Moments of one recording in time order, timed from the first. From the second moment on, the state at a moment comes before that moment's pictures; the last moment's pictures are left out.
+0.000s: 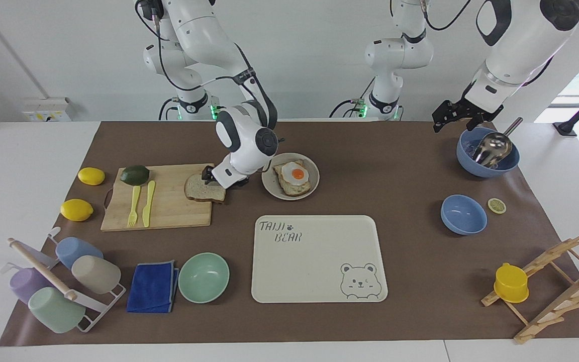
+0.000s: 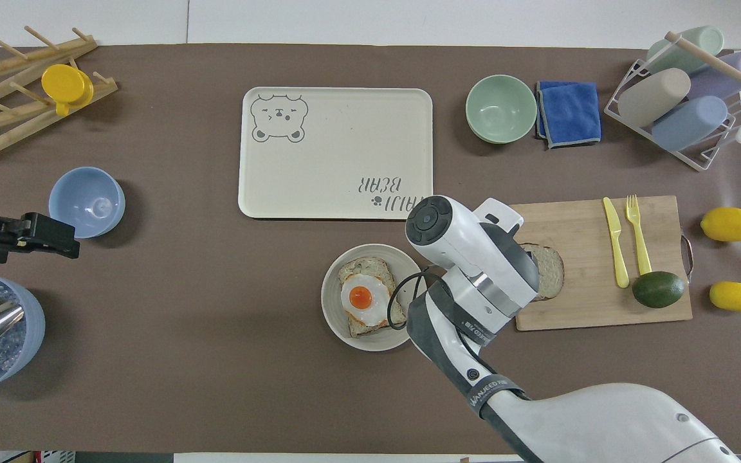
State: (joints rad) left arm -0.06 -0.10 -0.02 -1.74 -0.03 1.48 -0.06; right arm 0.53 0.31 -0.04 -2.00 -0.38 1.82 0.62
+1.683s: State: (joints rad) left arm -0.06 -0.10 -0.02 -1.74 -0.03 1.53 -0.06; right arm 0.85 0.37 0.03 -1.59 -0.24 1.65 0.67
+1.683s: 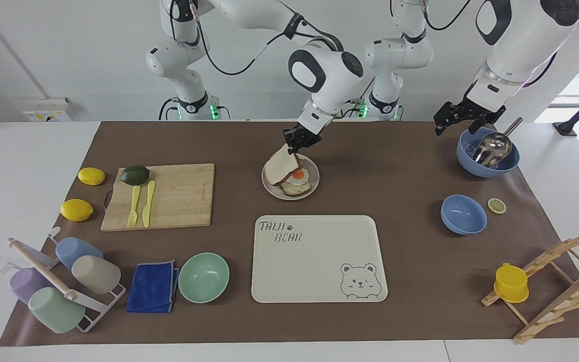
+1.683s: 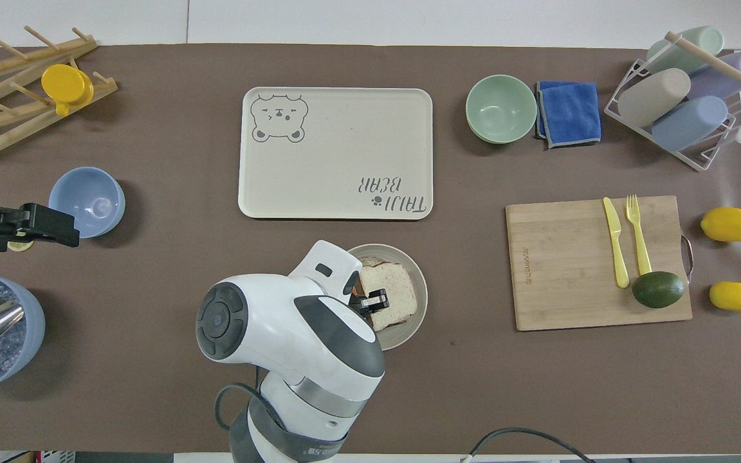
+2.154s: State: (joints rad) left arm -0.06 -0.10 -0.02 -1.75 -0.03 1.55 -0.06; right arm 0.87 0.38 0.04 -1.65 -0.20 1.76 0.69
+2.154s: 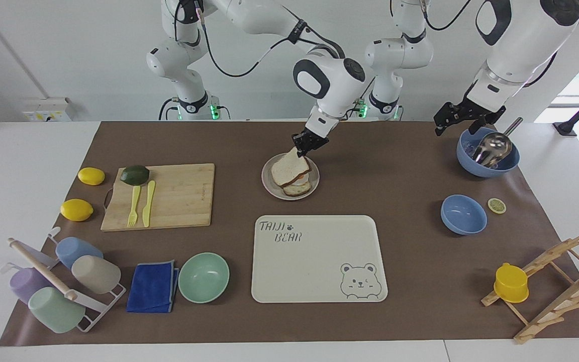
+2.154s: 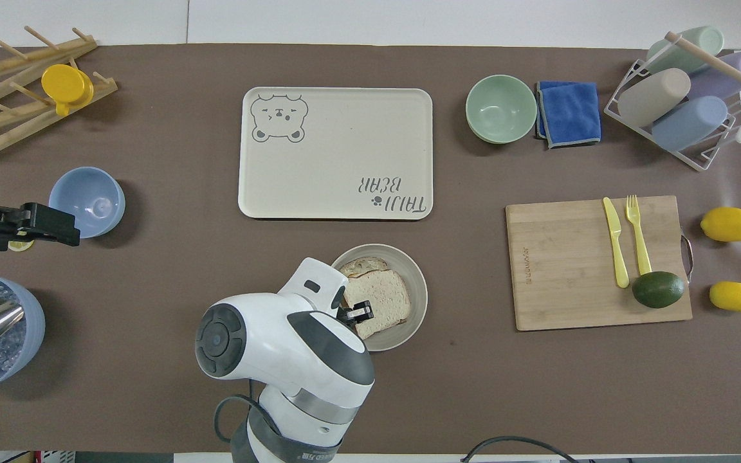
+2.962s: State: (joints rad) left arm -0.18 -0.10 -0.03 -1.94 -0.07 1.77 -0.18; right arm 0.59 0.16 0.03 -1.60 -0.08 1.68 0.64
